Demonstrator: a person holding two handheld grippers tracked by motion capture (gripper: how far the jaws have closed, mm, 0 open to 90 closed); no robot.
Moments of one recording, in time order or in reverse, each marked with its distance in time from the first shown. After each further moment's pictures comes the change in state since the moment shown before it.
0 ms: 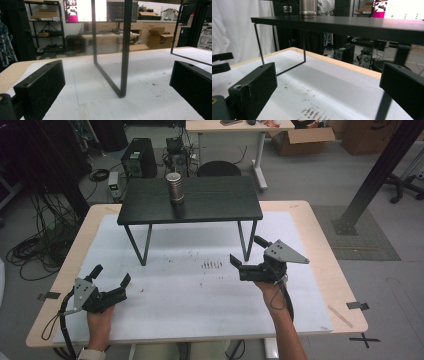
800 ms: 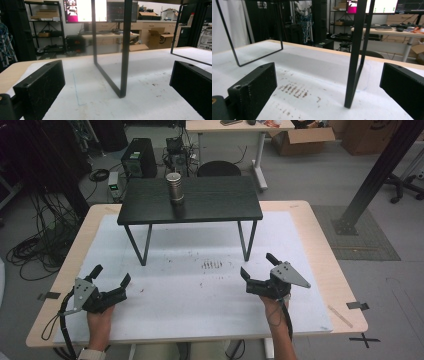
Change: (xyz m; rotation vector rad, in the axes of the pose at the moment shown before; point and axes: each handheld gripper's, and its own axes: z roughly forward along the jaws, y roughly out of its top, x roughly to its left) left arm 0.000 0.000 0.000 -0.001 0.001 0.000; right arm -0.006 -0.066 -0.019 0.000 -0.178 0.017
